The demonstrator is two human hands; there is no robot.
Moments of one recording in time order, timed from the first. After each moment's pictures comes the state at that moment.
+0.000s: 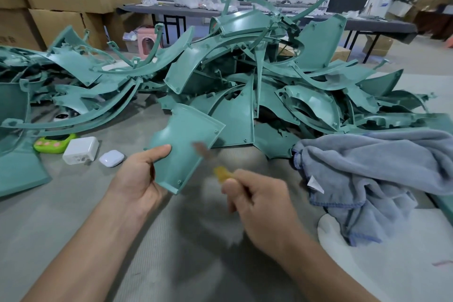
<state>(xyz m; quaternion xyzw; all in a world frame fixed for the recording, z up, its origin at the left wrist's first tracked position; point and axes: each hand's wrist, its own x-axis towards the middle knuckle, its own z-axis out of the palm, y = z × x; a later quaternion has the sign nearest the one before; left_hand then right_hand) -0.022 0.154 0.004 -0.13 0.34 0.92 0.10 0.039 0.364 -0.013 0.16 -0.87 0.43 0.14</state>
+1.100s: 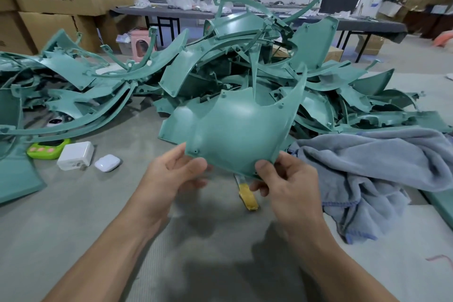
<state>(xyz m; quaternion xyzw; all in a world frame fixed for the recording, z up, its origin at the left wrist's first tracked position) -0.003 0.180 -0.002 0.05 0.63 0.77 0.04 0.024 0.388 -0.005 0.01 -0.72 0.67 0.19</state>
